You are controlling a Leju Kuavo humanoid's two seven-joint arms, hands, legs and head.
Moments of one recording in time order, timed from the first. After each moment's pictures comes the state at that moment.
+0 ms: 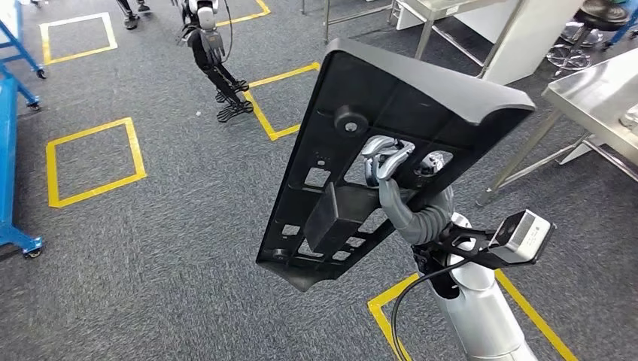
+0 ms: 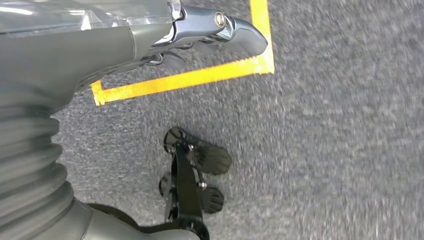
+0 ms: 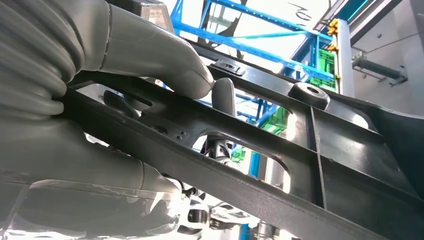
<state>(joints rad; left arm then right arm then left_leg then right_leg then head) -0.05 -0.02 0.75 -0.21 -0.30 0.10 -0.29 -0.42 -0.06 0.40 -1.71 -0.18 0.20 -0.63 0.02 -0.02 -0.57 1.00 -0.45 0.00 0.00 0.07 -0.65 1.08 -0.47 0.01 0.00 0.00</state>
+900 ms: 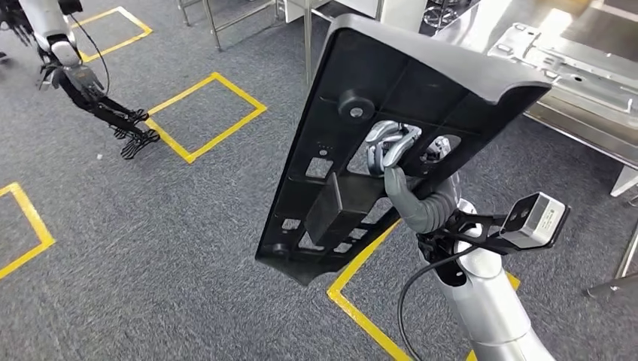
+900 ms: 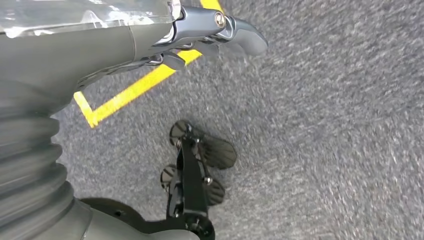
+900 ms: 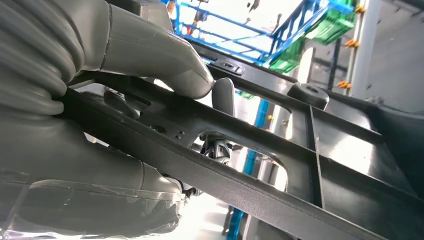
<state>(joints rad) -0.04 -0.01 0.78 -0.21 -0.30 0.10 -0.27 -0.47 -0.09 0.41 -1.71 -0.24 0.22 -0.61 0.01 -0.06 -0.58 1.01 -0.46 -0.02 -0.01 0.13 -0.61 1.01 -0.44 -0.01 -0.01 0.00</state>
